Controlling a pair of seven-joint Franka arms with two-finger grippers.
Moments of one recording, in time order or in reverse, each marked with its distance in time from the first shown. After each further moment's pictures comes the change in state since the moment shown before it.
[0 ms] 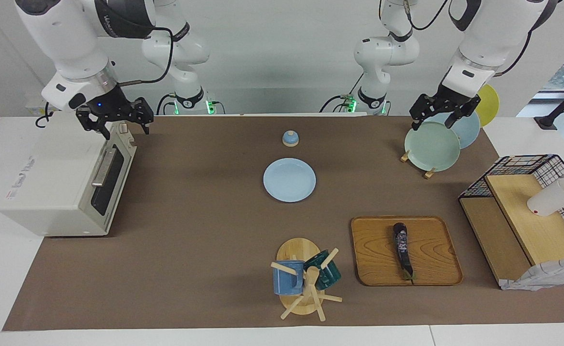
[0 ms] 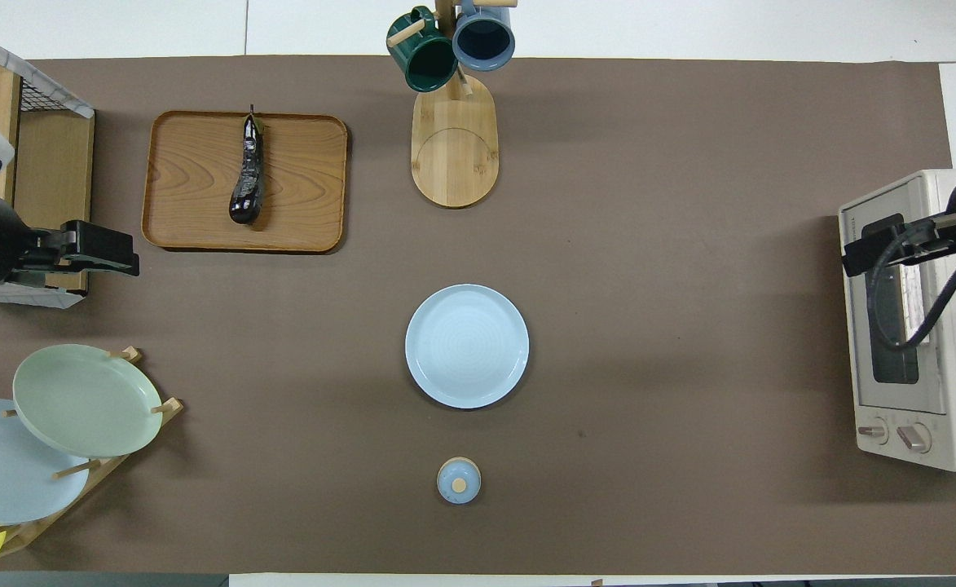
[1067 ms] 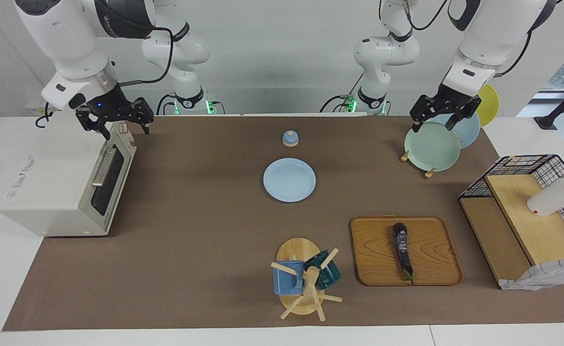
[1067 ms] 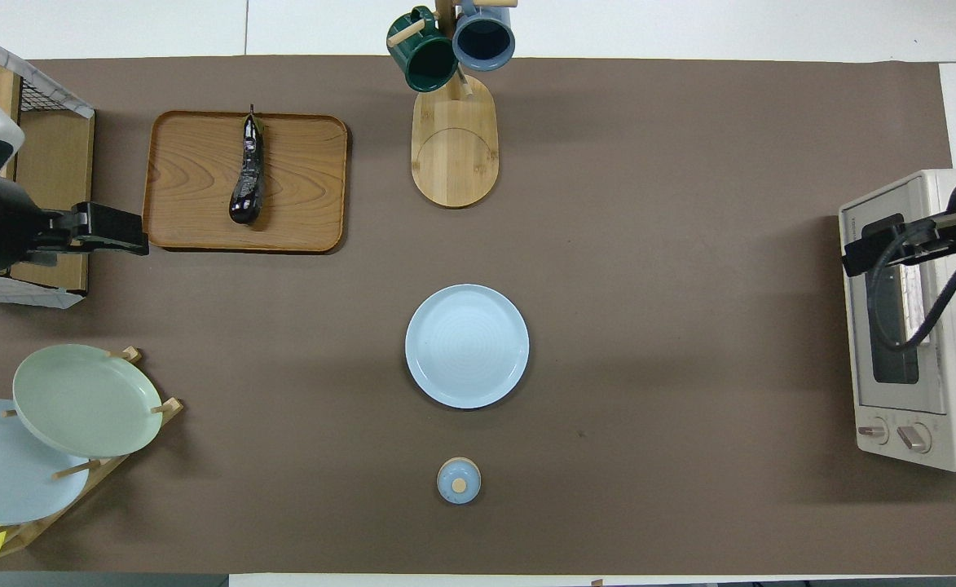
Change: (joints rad) left arm -0.001 0.042 -0.003 -0.011 -0.002 0.094 0.000; right arm 0.000 0.000 0.000 0.000 0.000 0.000 0.000
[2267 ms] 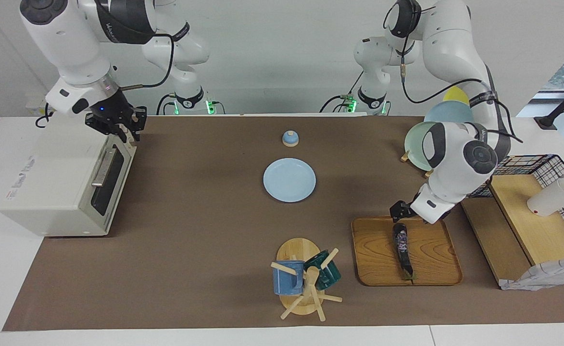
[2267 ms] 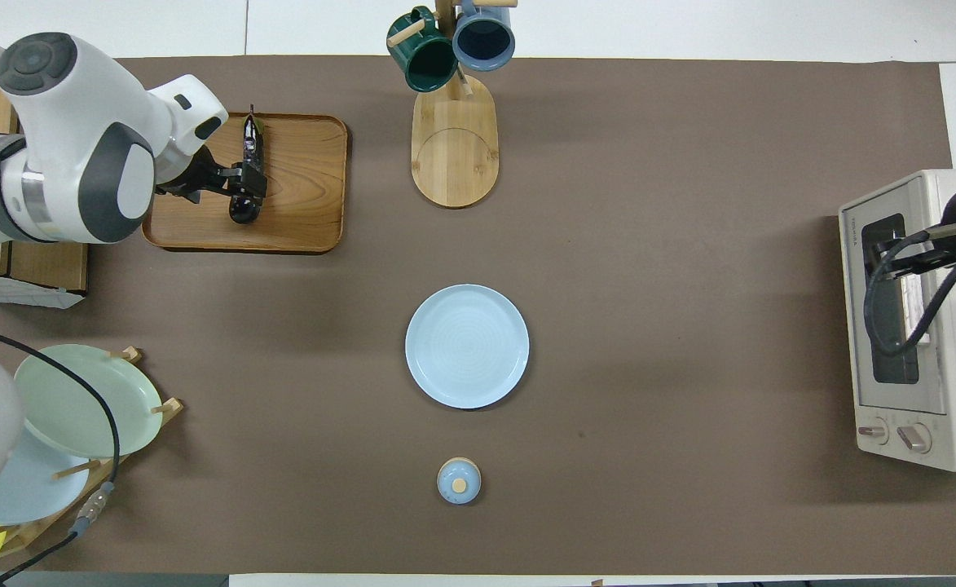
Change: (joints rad) left arm -0.026 0.555 -0.006 0.134 0.066 0.356 0.136; right arm -0.015 -0.022 -0.005 -0.066 -0.002 0.031 0.000
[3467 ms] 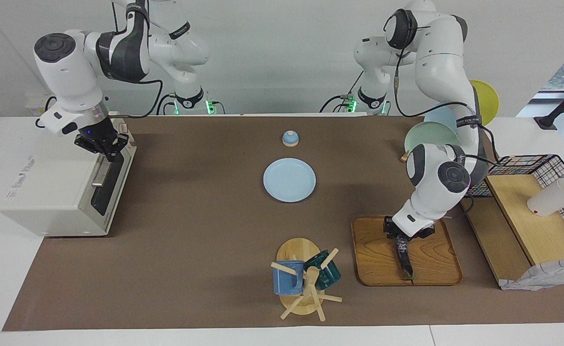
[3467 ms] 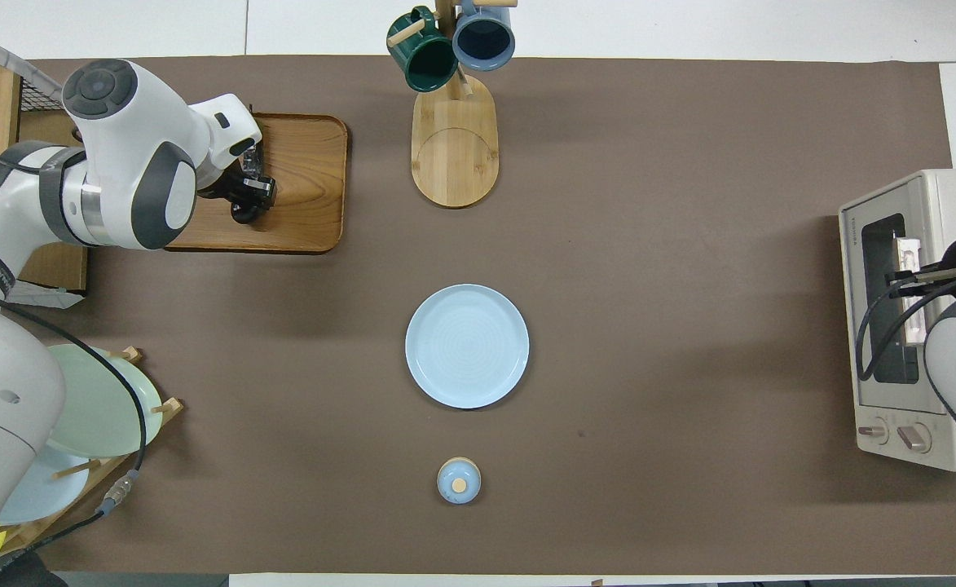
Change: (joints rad) left arm -0.013 0.057 -0.003 -0.018 0.051 0.096 0.096; right arm -0.118 -0.085 -0.006 -0.382 -0.124 0.402 0.000
